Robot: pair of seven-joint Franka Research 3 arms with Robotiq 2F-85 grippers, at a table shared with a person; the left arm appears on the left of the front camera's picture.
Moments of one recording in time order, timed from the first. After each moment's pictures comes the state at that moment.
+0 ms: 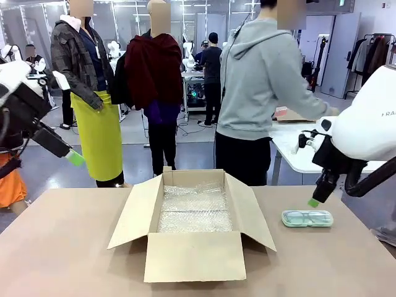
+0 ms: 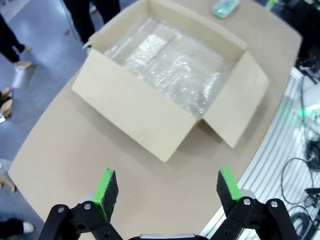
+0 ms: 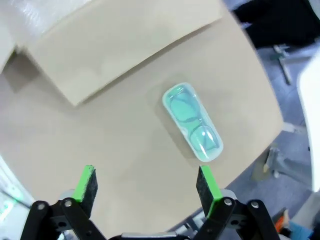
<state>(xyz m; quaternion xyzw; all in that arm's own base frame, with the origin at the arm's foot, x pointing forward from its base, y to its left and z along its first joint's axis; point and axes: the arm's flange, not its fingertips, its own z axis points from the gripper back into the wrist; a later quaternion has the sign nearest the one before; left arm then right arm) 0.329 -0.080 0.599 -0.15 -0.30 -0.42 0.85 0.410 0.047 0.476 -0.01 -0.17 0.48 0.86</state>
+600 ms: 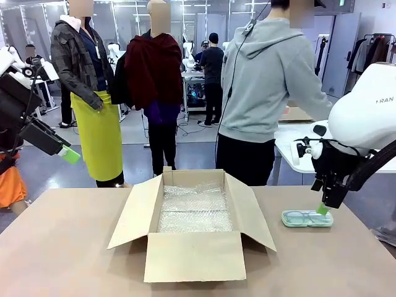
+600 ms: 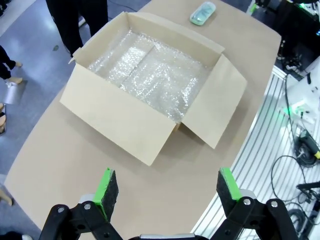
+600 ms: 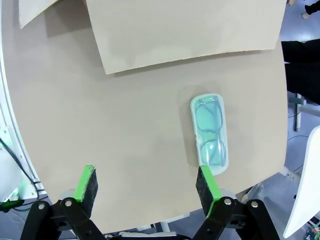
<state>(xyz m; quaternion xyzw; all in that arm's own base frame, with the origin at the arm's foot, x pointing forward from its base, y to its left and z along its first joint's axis) 0.305 -0.083 0.610 -0.17 -0.31 -0.44 0.83 0.413 0.049 0.474 0.00 -0.11 0.61 0.78</state>
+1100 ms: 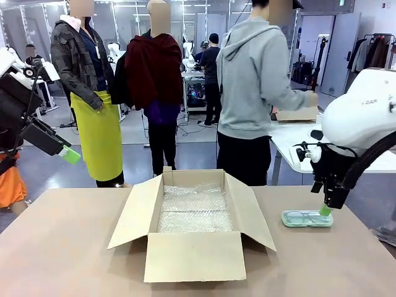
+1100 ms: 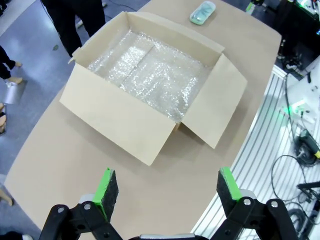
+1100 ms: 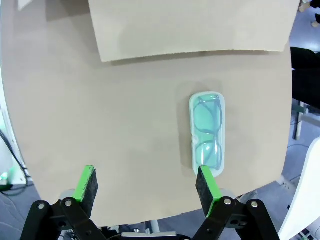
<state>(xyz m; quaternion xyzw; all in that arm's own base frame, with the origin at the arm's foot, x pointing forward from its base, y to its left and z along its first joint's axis) 0.305 -0.084 0.610 -0.17 -0.31 -0.44 0.83 0.442 0.038 0.455 0.00 -0.08 0.65 0.76</state>
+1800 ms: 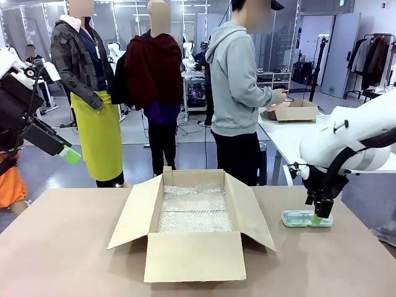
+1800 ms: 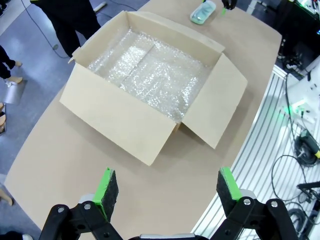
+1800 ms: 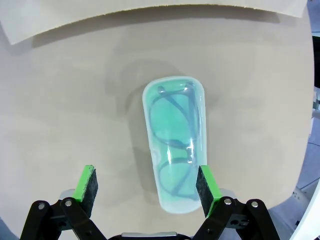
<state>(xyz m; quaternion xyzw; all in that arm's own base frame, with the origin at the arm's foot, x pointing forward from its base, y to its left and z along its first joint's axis) 0.306 -0.084 0.610 -0.17 -0.31 -0.44 0.83 0.527 0.013 0.359 0.01 -0.06 0.64 0.77</state>
